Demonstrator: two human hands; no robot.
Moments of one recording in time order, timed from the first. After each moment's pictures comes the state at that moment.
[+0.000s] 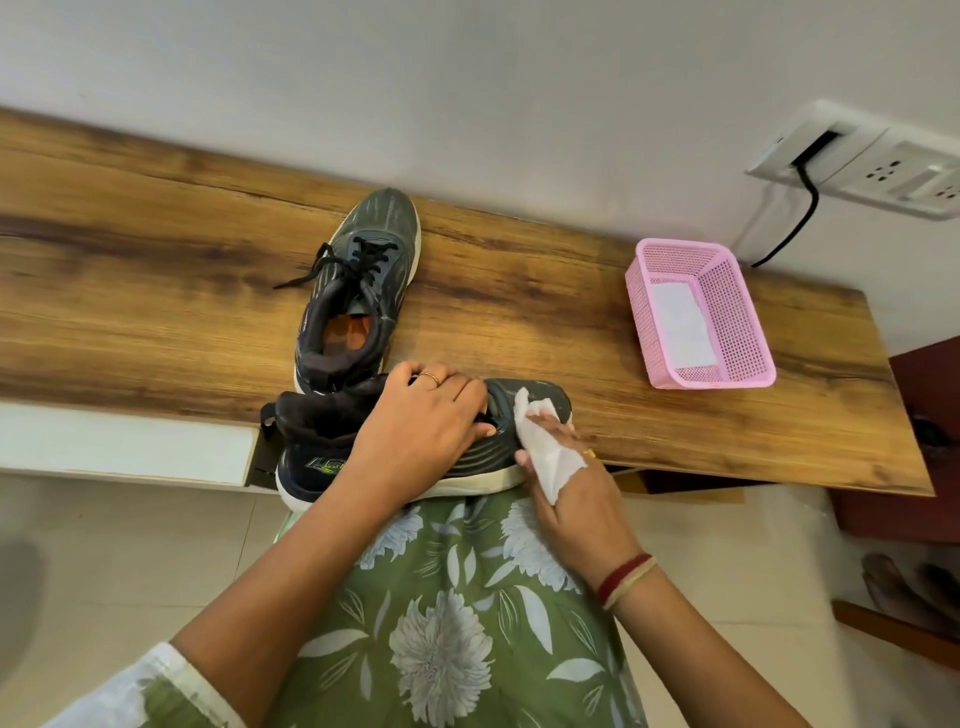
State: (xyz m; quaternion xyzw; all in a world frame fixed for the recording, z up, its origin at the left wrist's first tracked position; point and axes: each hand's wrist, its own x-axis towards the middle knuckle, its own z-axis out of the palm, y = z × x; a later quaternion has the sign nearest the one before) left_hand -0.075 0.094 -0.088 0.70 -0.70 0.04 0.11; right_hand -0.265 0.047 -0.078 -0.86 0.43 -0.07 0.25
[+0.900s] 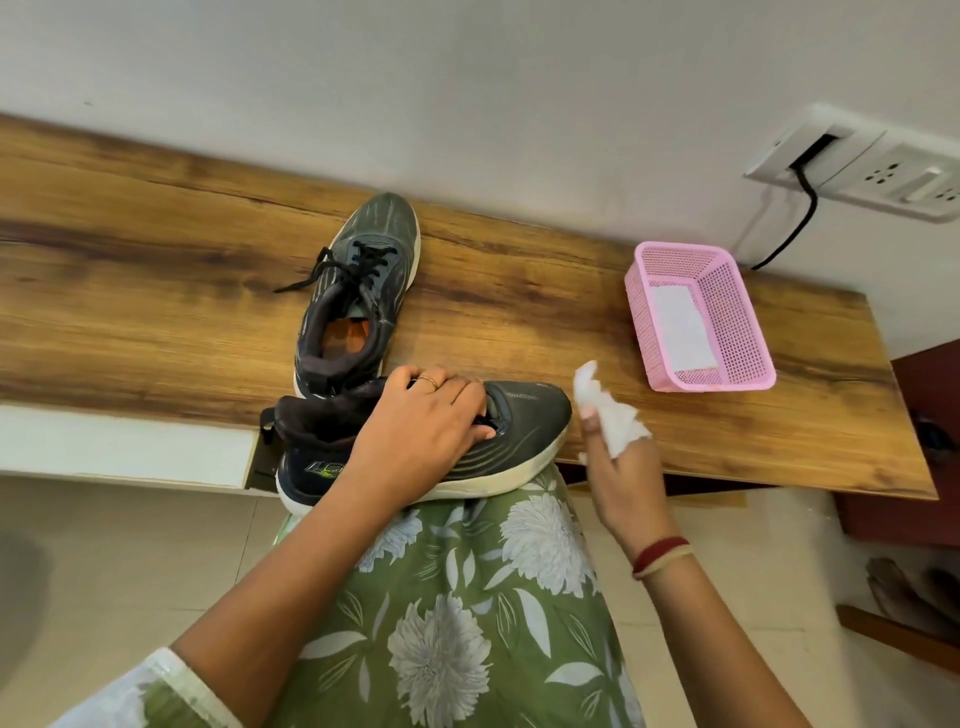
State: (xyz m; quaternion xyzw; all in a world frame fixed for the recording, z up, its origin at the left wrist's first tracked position) left_hand -0.075 0.096 -0.086 0.71 -0.70 0.03 0.12; right_hand -0.267 0.021 -0.055 -0.74 0.52 -0.21 0.38
